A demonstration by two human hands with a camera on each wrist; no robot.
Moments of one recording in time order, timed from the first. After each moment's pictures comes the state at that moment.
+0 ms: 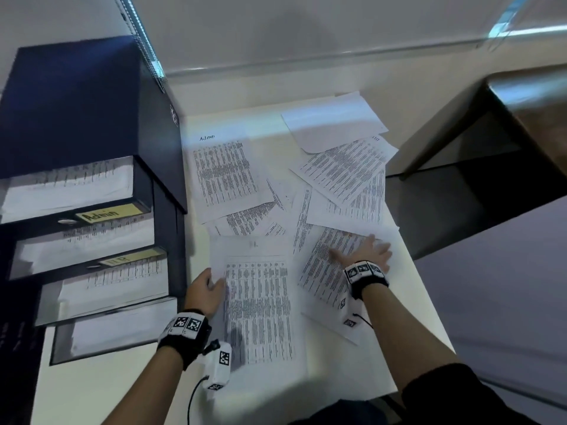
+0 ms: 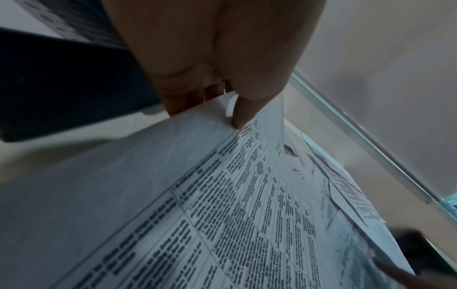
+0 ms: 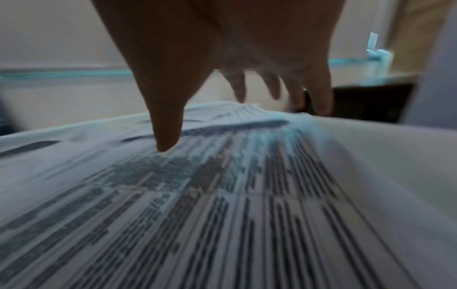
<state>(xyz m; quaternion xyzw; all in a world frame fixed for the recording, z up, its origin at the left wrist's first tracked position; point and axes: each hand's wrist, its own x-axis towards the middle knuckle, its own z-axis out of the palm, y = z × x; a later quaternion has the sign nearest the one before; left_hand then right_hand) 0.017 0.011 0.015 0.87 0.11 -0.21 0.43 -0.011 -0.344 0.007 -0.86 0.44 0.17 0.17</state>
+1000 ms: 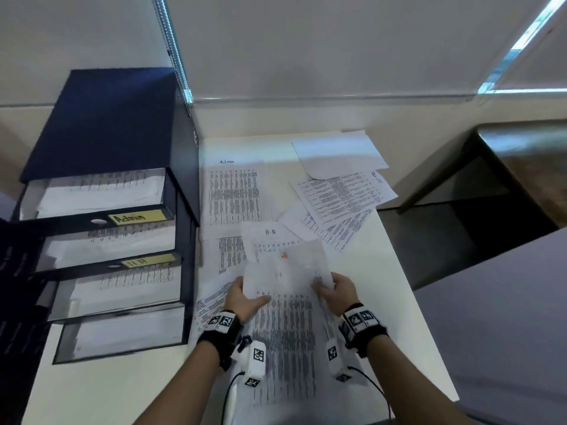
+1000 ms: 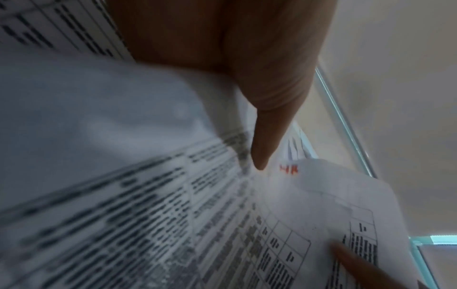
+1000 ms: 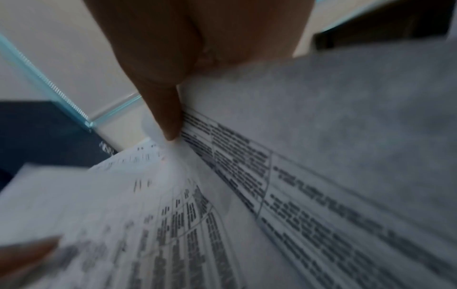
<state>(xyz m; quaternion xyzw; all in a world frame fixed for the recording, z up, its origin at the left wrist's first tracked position) 0.002 -0.042 0.024 0.79 0.11 -0.27 0.54 -0.042 -0.285 0.028 -0.86 0.24 0.09 0.45</state>
